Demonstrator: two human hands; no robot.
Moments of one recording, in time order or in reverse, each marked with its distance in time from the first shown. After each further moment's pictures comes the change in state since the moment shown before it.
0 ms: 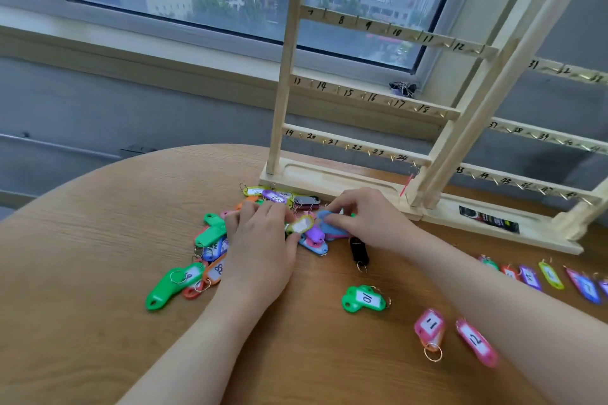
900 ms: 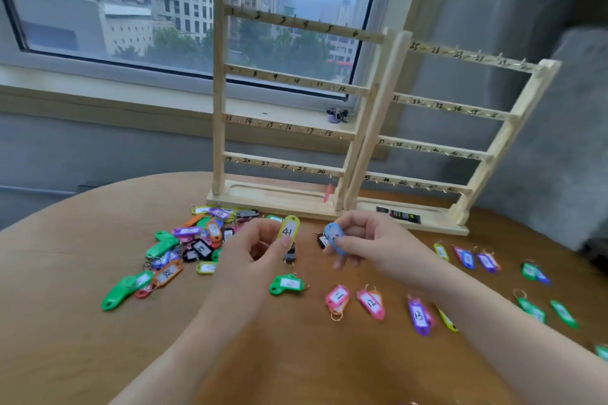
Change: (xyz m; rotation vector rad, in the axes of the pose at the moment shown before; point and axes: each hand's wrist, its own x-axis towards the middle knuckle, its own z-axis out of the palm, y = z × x) left_hand -0.056 0.098 -0.066 -0.981 -0.160 -0.097; right_hand -0.152 -0.032 -0.104 0.566 -0.066 0.213
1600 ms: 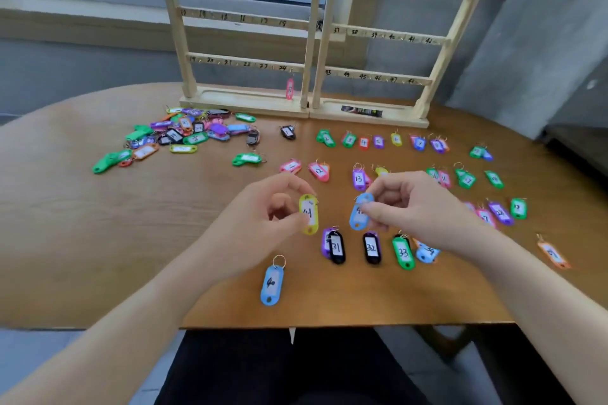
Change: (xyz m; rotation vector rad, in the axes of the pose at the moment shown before) left_hand -0.140 0.046 0.063 0.203 -0.455 -0.050; right_hand -0.190 0.065 -0.030 -0.181 0.063 0.008
